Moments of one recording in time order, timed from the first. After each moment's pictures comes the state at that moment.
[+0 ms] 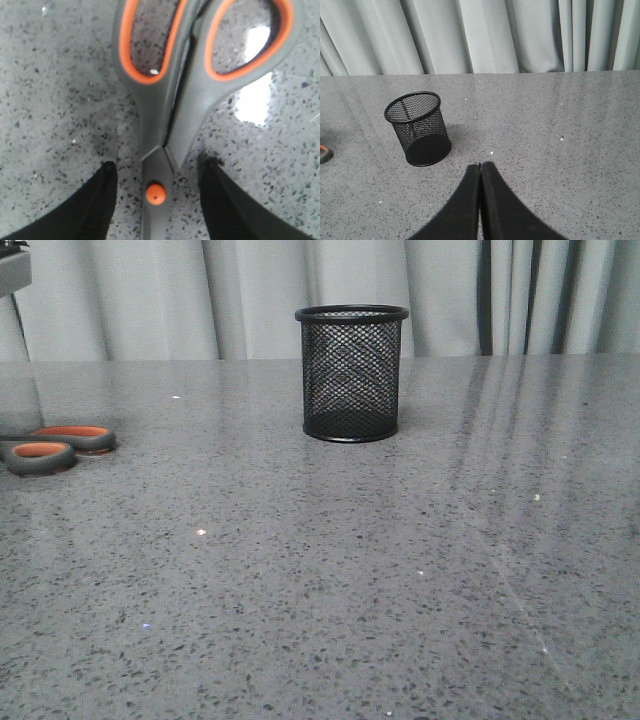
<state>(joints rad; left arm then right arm) 0.03 1.78 -1.41 -0.24 1.14 1.61 0.24 0.40 -0.55 0.04 0.40 0.08</state>
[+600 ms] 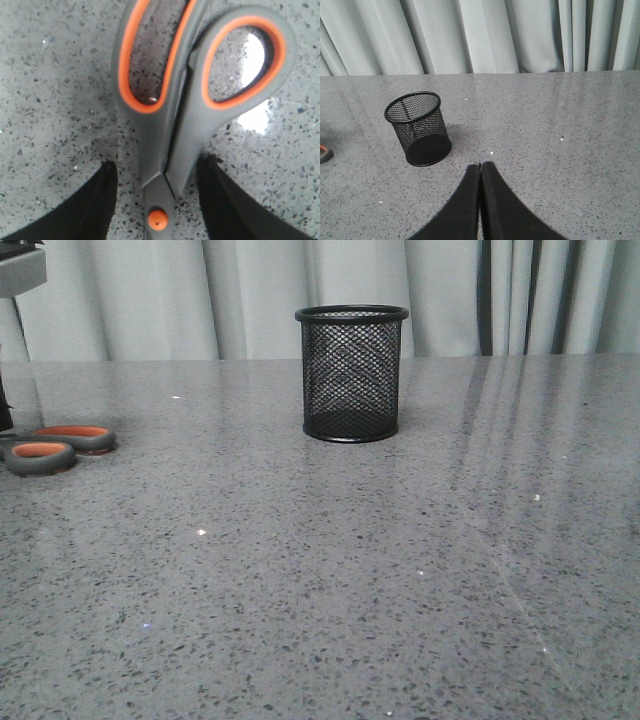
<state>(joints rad) 0.00 1.79 -1.42 -0.25 1.13 1.62 0.24 0.40 -0.55 0.04 0.40 0.08</state>
